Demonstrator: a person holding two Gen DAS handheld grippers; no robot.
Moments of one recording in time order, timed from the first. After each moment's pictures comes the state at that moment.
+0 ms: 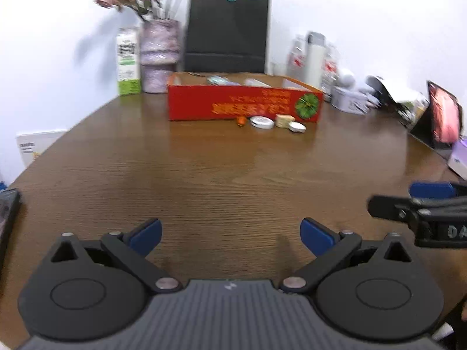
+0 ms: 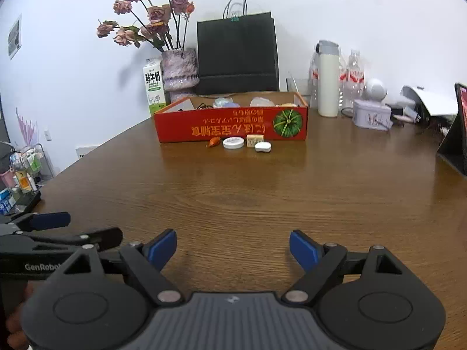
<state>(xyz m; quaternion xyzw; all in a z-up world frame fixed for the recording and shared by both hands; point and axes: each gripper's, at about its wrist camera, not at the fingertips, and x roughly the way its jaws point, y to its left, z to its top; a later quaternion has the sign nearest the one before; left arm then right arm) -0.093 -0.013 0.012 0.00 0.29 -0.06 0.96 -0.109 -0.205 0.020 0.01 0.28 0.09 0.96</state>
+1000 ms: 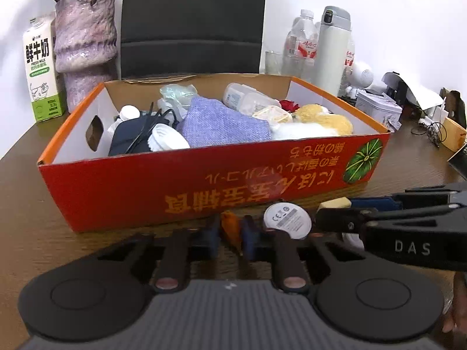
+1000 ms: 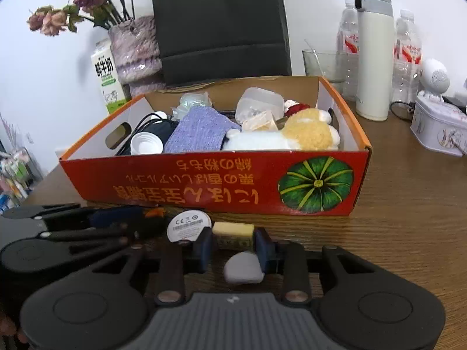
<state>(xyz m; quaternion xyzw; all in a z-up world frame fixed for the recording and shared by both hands) 0.195 -0.034 0.004 0.01 0.32 -0.12 0.94 0.188 -0.214 -0.001 0.05 0.35 0.12 0.93</state>
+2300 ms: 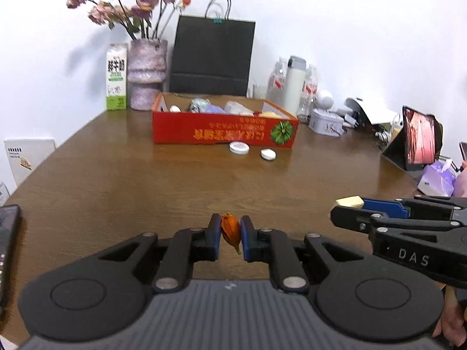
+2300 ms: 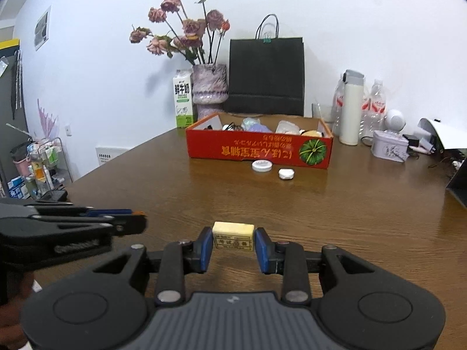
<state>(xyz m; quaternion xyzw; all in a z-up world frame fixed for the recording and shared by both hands) -0.118 -0.015 0.058 -0.03 0.26 -0.08 0.96 -0.136 -0.185 0.050 -0.01 0.24 0.12 0.96</state>
